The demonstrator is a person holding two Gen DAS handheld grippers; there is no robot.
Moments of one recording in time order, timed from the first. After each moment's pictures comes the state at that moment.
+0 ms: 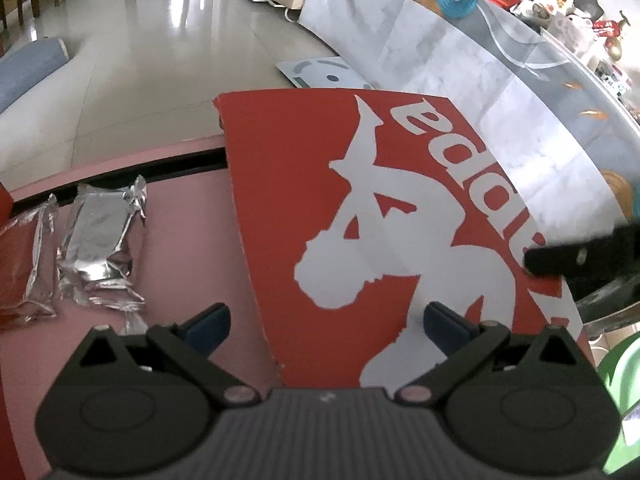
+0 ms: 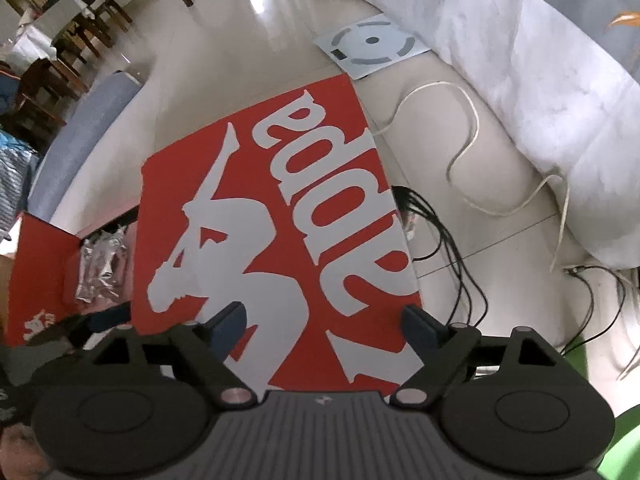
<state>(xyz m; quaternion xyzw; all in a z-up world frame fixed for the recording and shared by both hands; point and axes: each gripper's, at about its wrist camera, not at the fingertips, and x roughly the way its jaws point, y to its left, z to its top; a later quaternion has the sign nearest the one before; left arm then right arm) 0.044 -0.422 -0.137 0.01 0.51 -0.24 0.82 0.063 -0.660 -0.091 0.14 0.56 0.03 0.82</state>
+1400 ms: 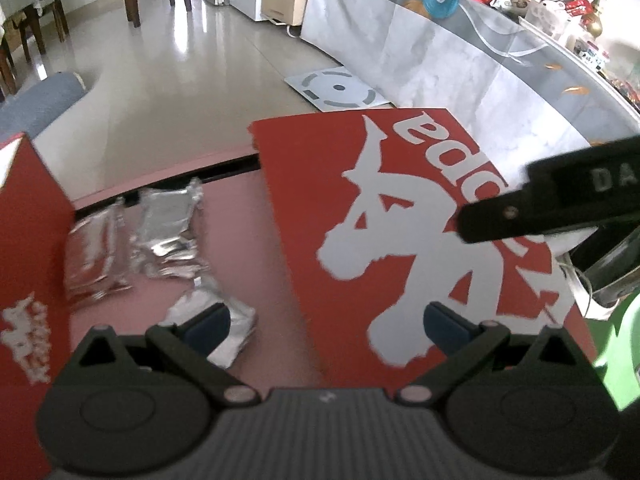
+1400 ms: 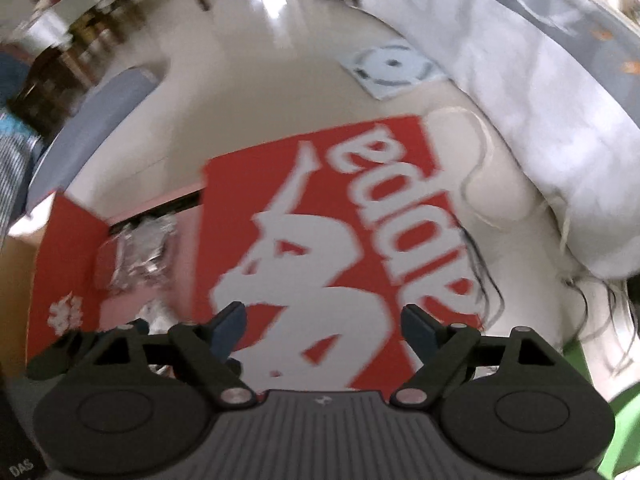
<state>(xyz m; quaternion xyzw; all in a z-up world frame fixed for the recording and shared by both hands) -0.005 -0.404 -0.088 0.07 0.49 -0.22 0.84 0.033 -0.579 -0.049 0.08 0.54 0.05 0.84</state>
